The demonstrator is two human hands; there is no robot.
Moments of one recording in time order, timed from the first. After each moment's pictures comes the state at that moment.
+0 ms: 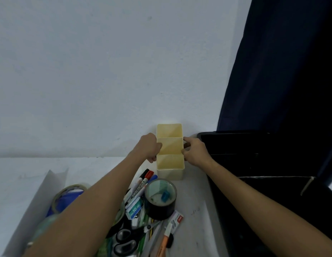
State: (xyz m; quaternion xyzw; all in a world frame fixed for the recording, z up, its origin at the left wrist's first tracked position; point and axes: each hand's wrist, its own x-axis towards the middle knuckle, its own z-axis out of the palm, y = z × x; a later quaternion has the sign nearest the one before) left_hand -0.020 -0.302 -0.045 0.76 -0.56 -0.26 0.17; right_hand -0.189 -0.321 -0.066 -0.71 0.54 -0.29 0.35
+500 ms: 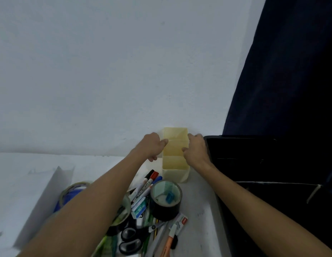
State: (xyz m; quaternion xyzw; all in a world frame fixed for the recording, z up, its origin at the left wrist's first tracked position) left_hand -0.010 -0.297 -0.034 0.76 -0.57 -0.26 0.16; right_hand -0.167 -0.318 -0.061 -0.74 0.58 -0.28 0.20
